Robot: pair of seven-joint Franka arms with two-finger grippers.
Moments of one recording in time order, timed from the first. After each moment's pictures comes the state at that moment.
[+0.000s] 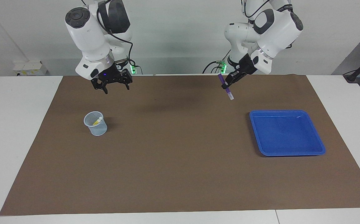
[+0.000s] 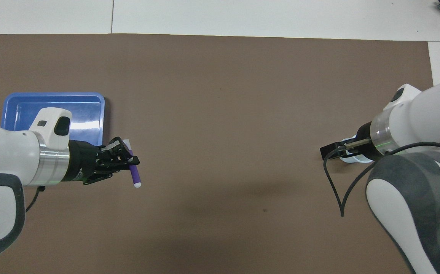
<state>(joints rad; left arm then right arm) -0.16 -0.26 -0.07 -2.14 -0.53 1.93 -0.53 -0.22 -0.10 0.37 -1.87 0.09 1.72 -0.03</state>
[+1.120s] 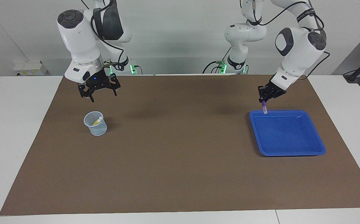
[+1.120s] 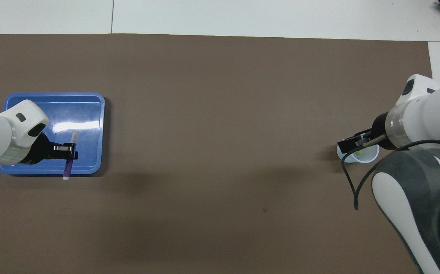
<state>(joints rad) 0.01 -0.11 -0.07 -2.12 -0.15 1.96 0.04 -0.27 -0.09 0.37 -1.94 0.01 1.89 -0.25</state>
